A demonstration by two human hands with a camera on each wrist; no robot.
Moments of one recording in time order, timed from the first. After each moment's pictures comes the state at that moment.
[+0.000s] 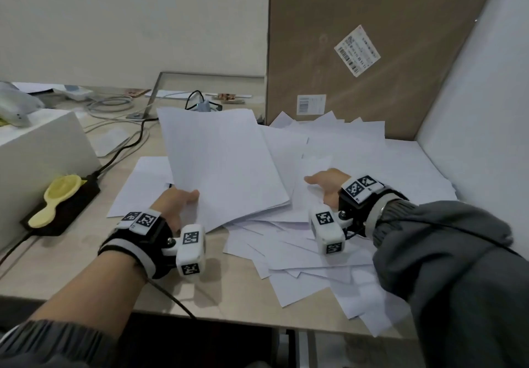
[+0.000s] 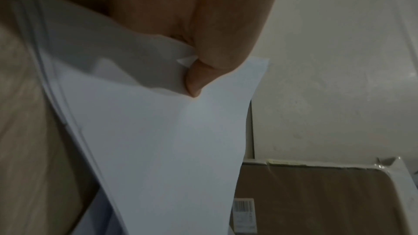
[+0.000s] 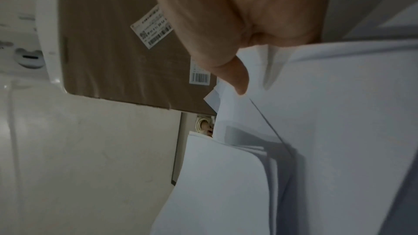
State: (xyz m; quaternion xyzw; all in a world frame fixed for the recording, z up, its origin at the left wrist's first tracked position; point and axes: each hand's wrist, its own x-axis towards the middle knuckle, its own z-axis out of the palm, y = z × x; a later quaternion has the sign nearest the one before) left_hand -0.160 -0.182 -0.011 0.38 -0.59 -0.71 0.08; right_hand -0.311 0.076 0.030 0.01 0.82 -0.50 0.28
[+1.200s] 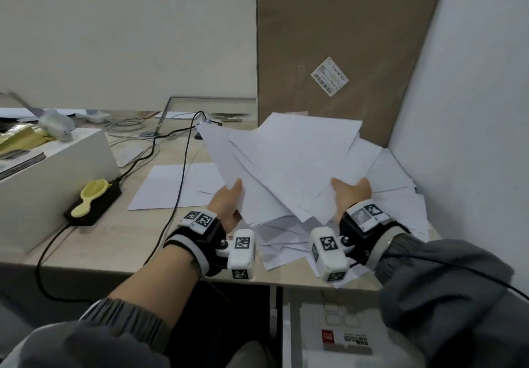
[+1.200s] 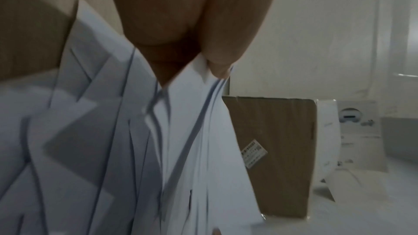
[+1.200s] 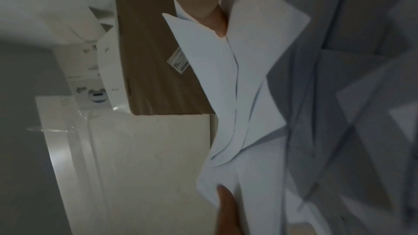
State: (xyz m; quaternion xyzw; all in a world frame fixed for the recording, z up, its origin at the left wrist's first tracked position) left_hand -0.135 -0.054 0.034 0.26 -0.56 -0.78 0.09; right_hand -0.222 0.155 0.051 0.13 0.69 -0.71 -0.03
